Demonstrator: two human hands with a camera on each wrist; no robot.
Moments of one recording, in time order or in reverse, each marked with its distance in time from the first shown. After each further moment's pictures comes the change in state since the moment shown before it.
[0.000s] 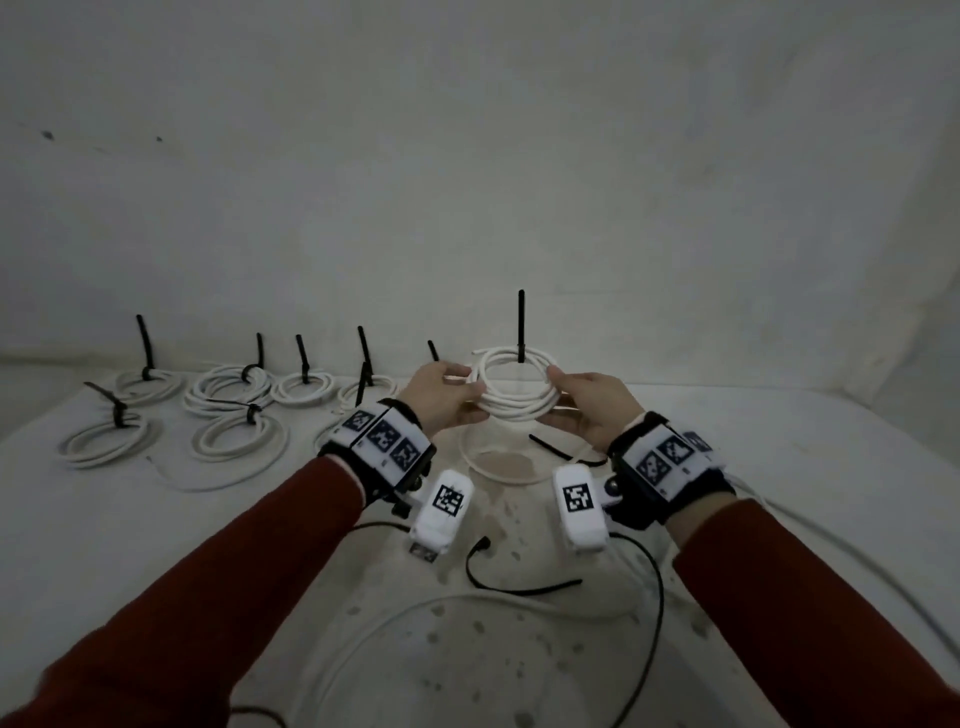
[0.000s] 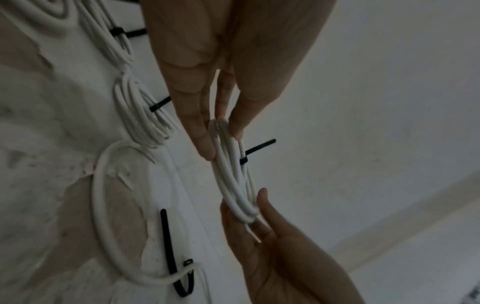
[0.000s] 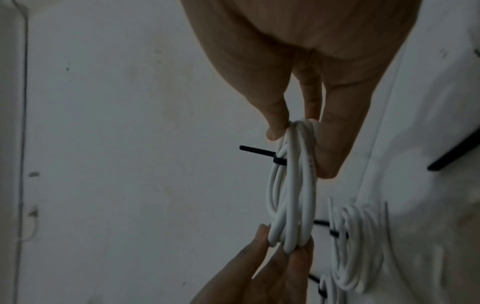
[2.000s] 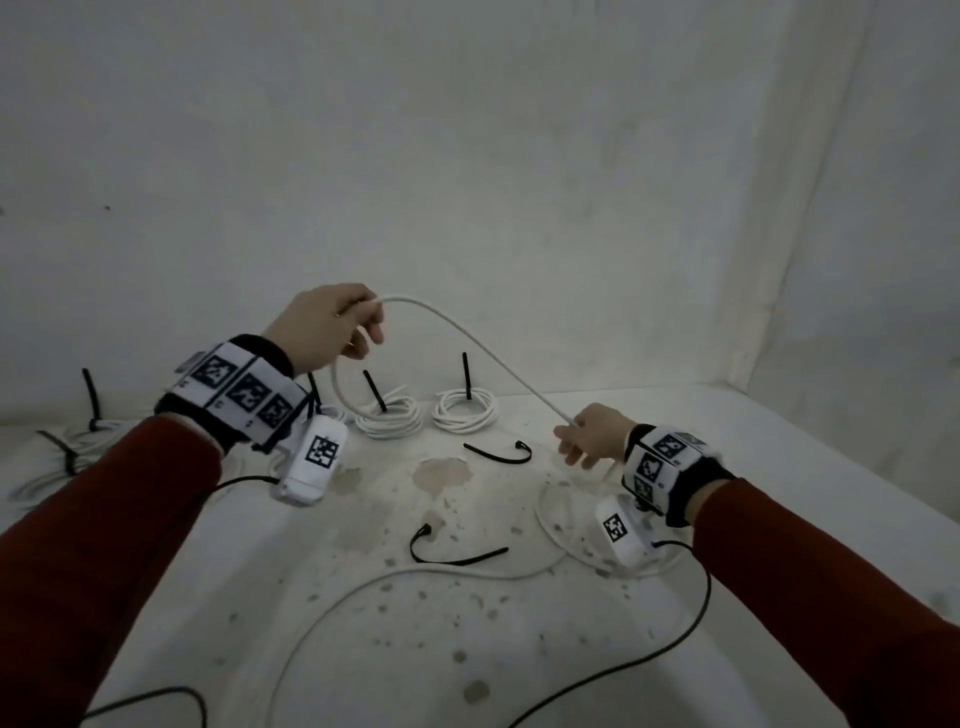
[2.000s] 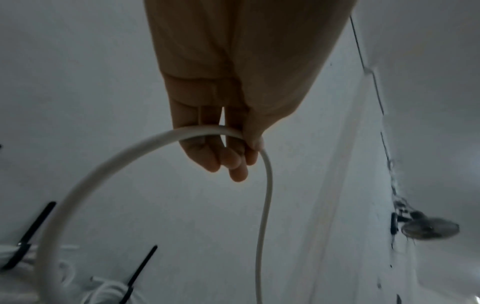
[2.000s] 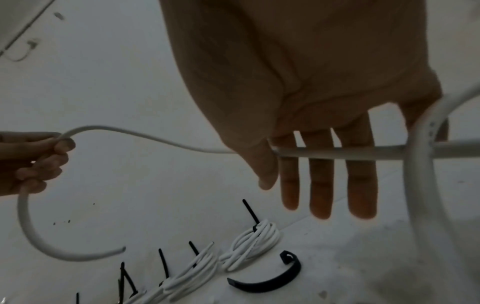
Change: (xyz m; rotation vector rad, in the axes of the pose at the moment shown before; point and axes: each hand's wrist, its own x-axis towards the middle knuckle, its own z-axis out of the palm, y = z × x) left_hand -0.078 0.117 -0.028 0.771 -0.040 0.588; right_hand -0.053 -0.018 -0.102 -1.148 -0.005 -0.010
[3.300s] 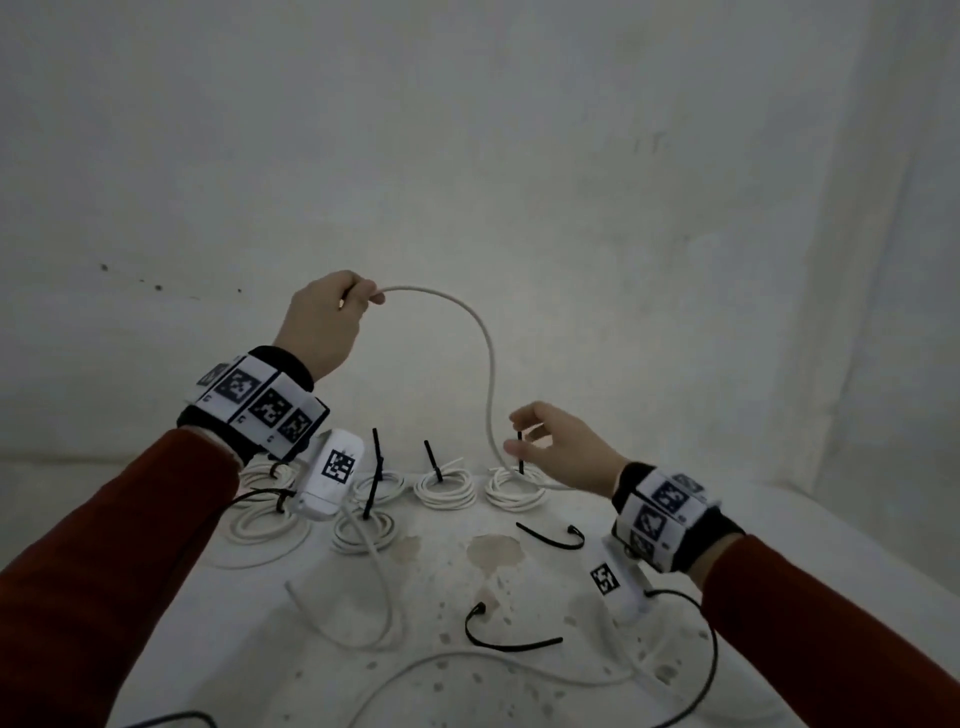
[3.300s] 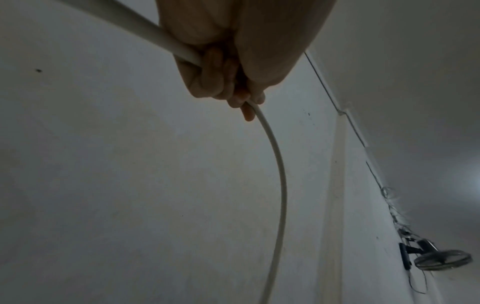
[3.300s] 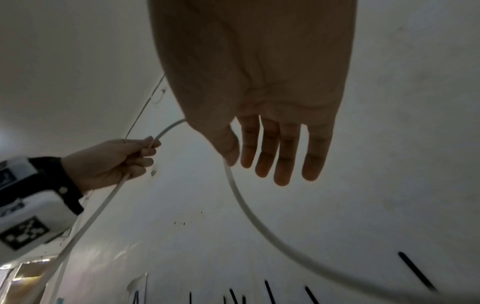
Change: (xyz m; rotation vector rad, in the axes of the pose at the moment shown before) left_hand -0.015 0.029 -0.089 0.120 0.523 0.132; right_hand -0.037 -0.124 0.006 0.007 0.193 -0.651
